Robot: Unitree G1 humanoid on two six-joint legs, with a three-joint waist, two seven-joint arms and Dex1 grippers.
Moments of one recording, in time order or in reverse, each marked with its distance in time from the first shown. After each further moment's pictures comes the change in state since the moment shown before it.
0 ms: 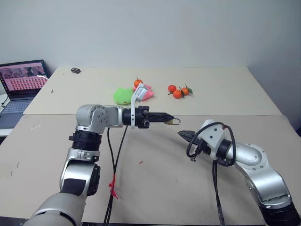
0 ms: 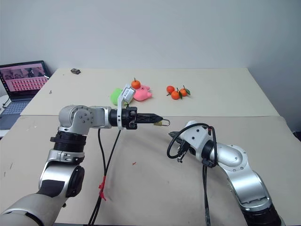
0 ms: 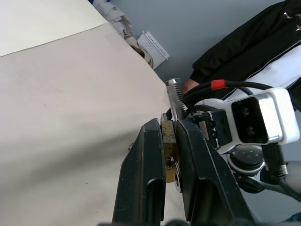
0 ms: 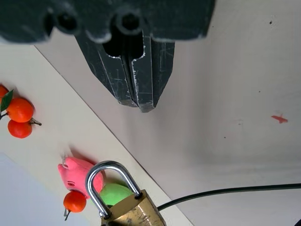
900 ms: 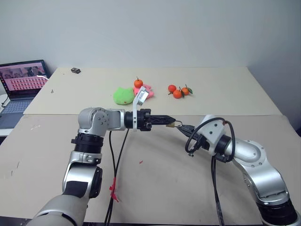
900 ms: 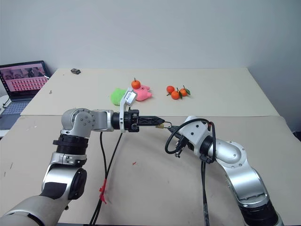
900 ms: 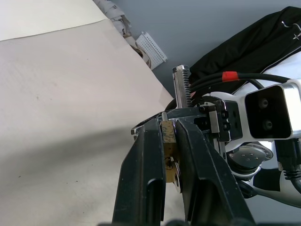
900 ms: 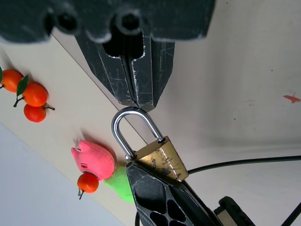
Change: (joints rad) left arm 0.028 -0.022 0.008 -0.002 -0.028 0.018 0.057; right arm -0.045 0.009 0.004 -0.008 0.012 0.009 -0.027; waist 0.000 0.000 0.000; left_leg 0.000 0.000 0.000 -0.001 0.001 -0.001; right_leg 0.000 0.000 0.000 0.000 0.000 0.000
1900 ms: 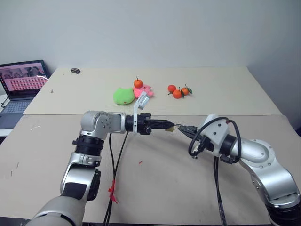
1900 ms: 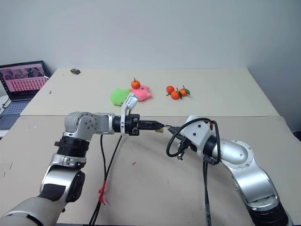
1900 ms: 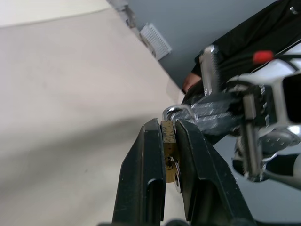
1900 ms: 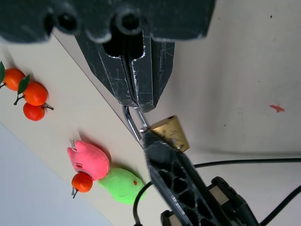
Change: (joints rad) left arm 0.046 0.040 -0.089 0.015 0.039 -0.065 -0.050; right arm -0.007 -0.092 -0.037 -0.068 0.060 0.067 0.027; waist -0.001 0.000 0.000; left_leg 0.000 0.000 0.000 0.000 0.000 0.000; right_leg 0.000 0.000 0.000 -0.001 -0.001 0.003
